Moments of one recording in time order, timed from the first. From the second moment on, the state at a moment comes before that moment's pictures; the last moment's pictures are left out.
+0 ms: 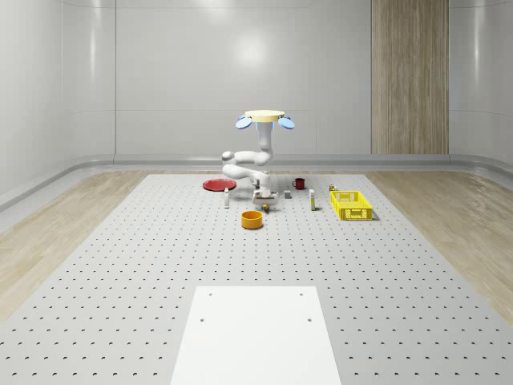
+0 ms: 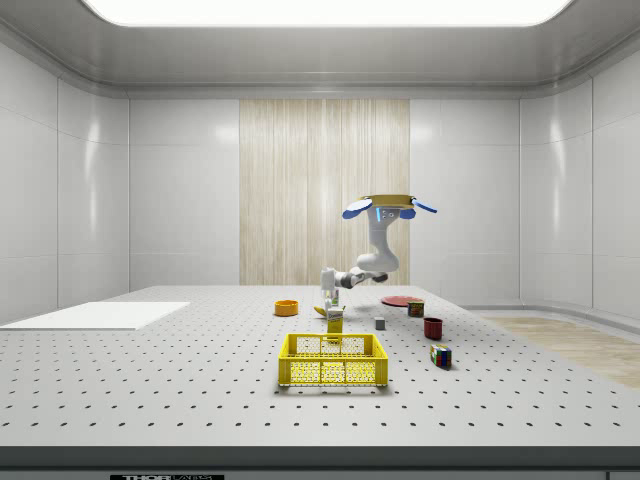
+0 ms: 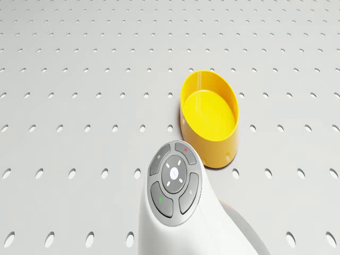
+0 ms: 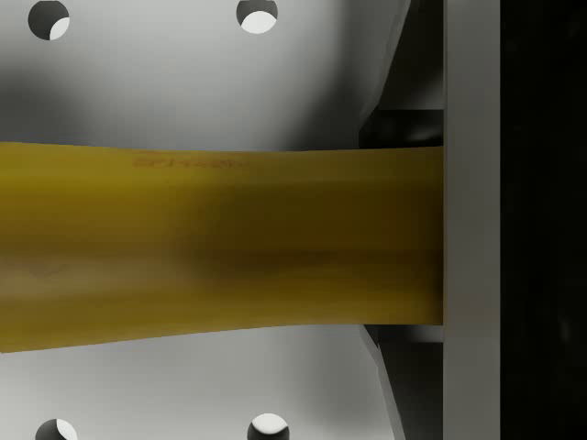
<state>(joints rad) -1.14 -1.48 1.14 -2.83 -2.00 1.61 1.67</state>
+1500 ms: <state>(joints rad) -1.13 -1.49 1.32 -2.88 -1.84 1.55 1.68</state>
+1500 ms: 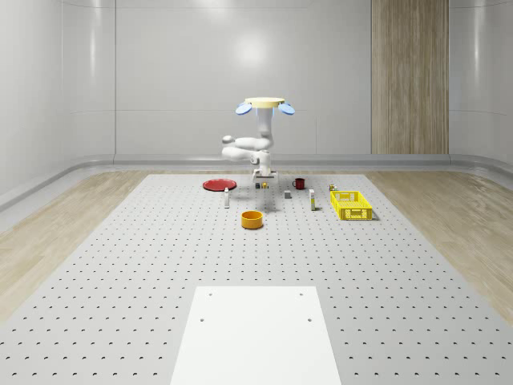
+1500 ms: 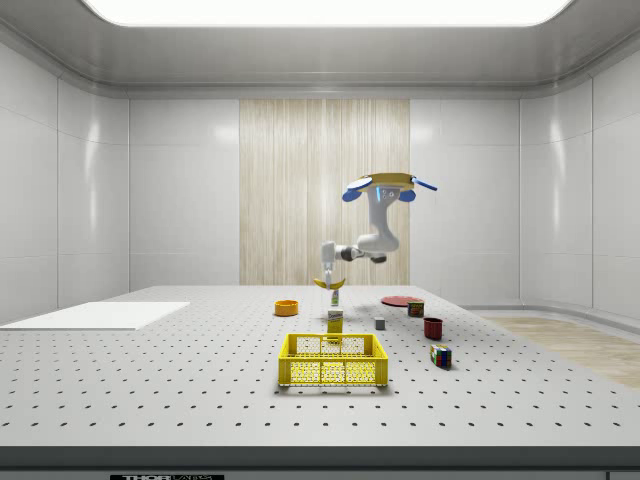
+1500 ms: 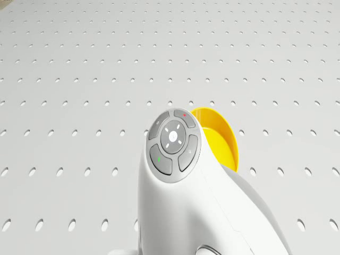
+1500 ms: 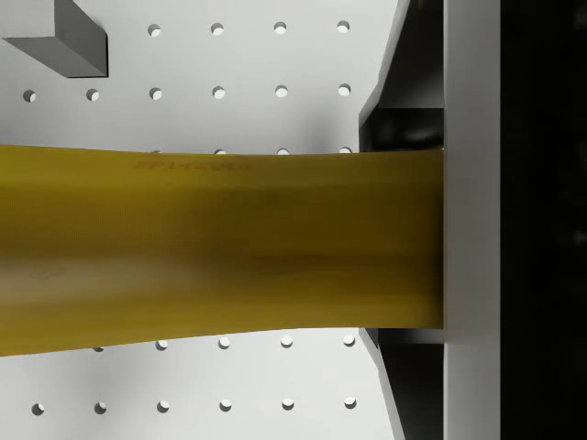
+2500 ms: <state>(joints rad) -1.14 -1.53 1.32 -2.88 -1.83 1.59 1.35</state>
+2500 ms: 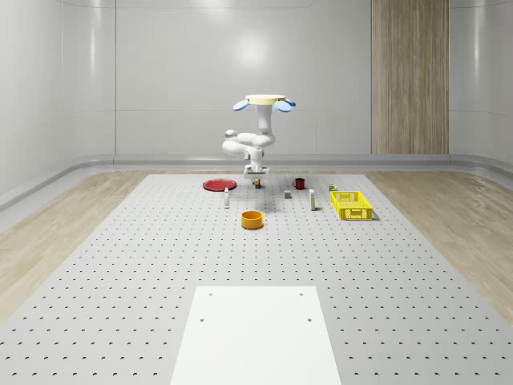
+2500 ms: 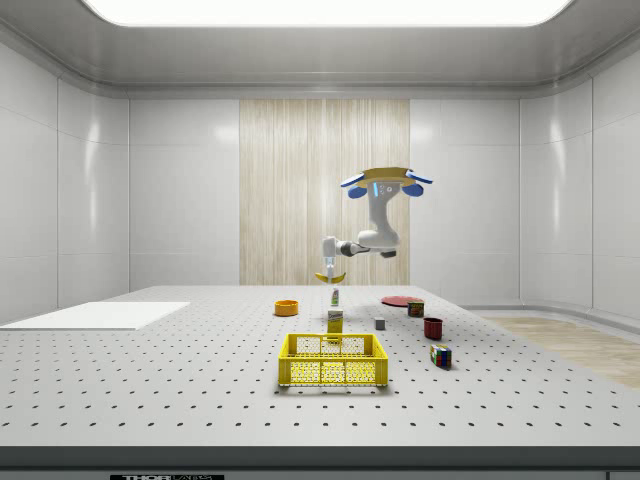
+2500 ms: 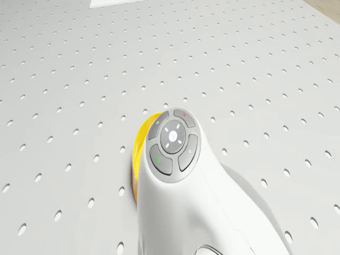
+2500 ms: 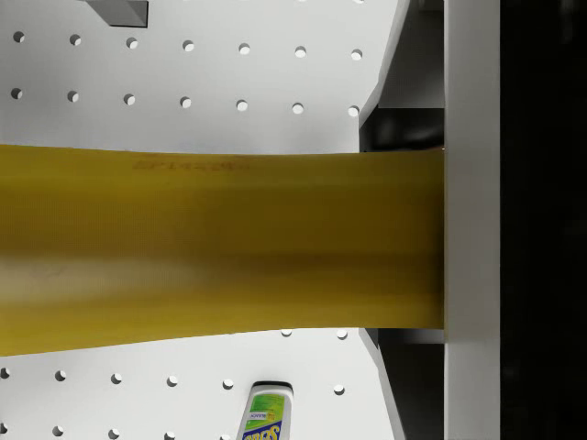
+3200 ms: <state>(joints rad) -1.14 -1.56 1.33 -2.88 -1.82 1.63 0.95</state>
